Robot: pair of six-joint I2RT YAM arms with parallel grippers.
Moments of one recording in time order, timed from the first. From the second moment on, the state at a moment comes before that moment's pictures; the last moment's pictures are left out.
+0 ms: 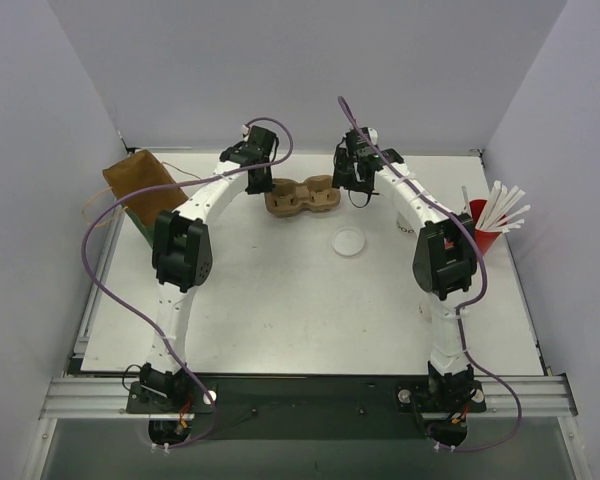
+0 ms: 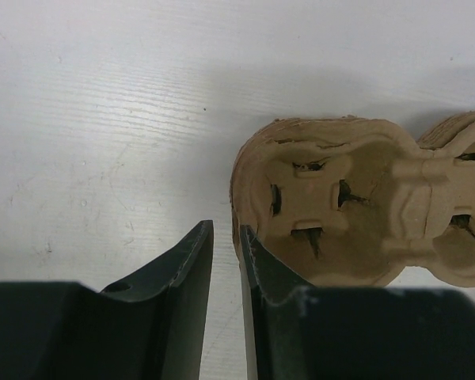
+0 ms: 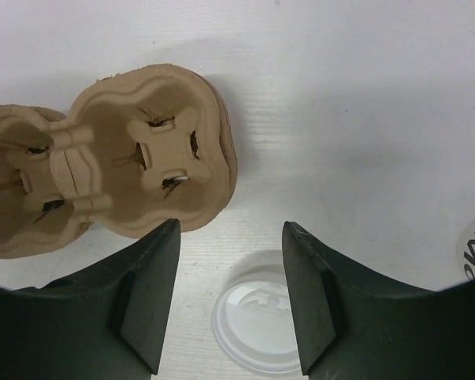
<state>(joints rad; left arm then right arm) -0.40 2.31 2.14 -0.77 -0.26 -0.46 0.38 2.16 1.92 -0.63 0.17 0.41</state>
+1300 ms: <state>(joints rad) -0.38 2.34 2.13 -0.72 -0.12 -0.48 0.37 2.22 1.97 -0.62 0.13 0.39</state>
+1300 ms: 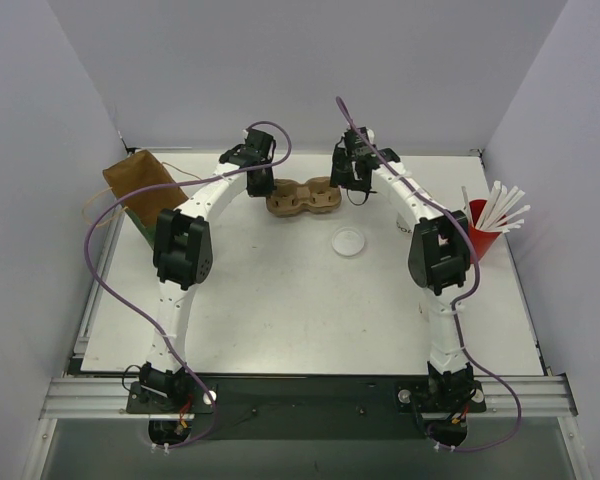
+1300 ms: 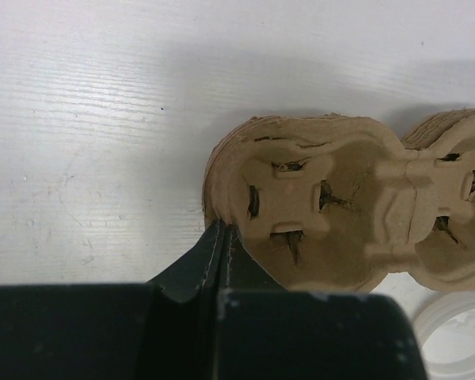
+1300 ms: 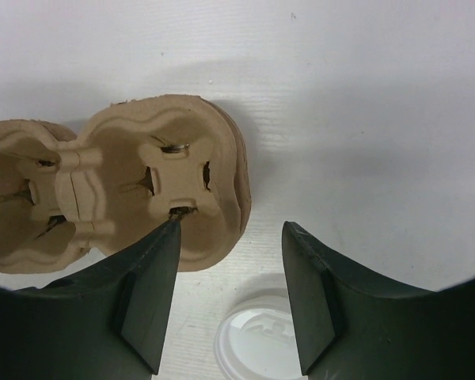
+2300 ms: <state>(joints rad) -0.38 2.34 2.13 -0.72 -0.08 -0.45 0.39 2.32 2.06 -0.63 0.16 0.35</state>
